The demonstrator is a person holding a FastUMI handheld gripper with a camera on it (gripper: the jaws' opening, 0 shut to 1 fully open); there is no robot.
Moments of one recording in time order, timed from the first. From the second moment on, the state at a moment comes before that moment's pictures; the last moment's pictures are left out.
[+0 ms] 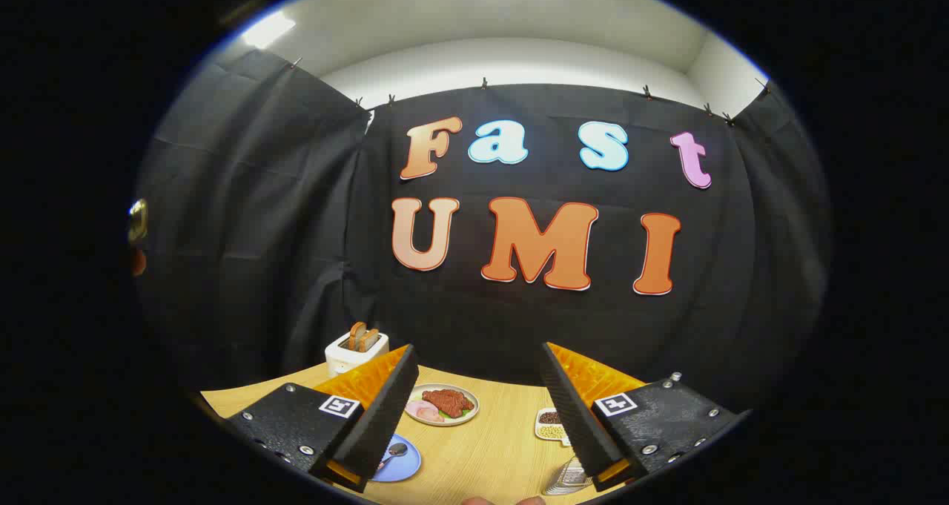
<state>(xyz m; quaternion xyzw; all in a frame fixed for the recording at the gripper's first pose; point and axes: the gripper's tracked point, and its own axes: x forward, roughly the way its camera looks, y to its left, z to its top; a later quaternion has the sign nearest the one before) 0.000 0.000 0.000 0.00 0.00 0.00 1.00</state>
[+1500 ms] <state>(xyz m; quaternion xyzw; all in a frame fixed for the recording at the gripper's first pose) 0.009 0.035 -0.036 0.01 0.05 0.04 1.00</state>
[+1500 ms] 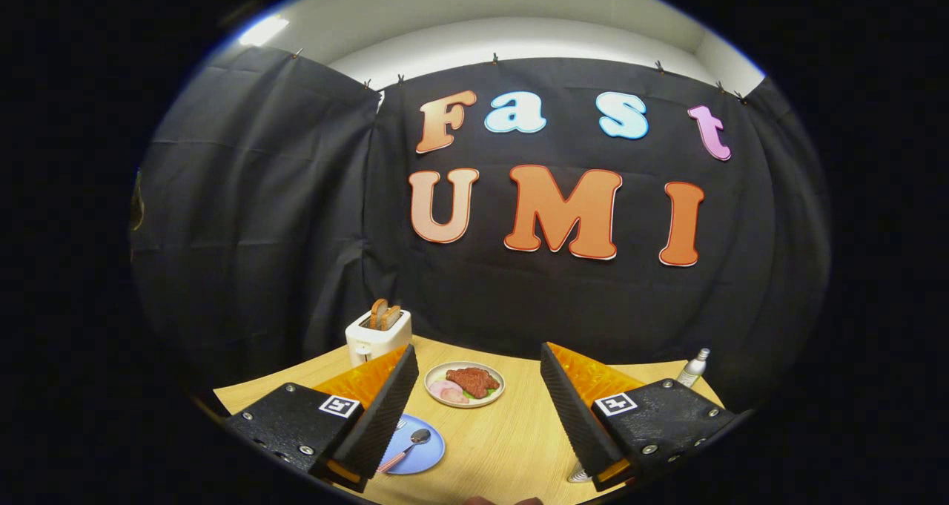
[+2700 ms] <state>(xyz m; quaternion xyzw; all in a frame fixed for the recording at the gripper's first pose) 0.013 0.166 -0.307 0.04 0.54 0.10 0.83</state>
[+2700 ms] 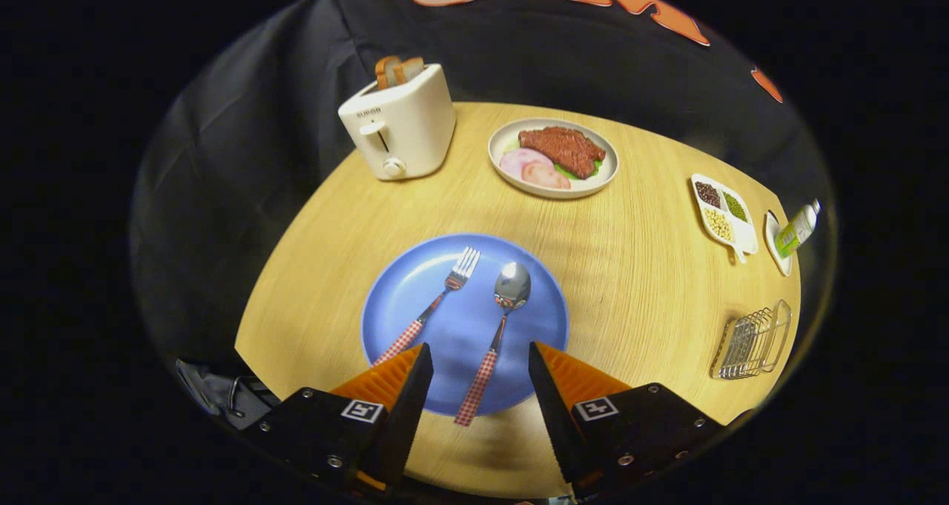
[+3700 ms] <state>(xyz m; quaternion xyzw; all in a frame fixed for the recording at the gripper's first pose) 0.004 0.159 -0.328 0.10 0.64 0.03 0.76</state>
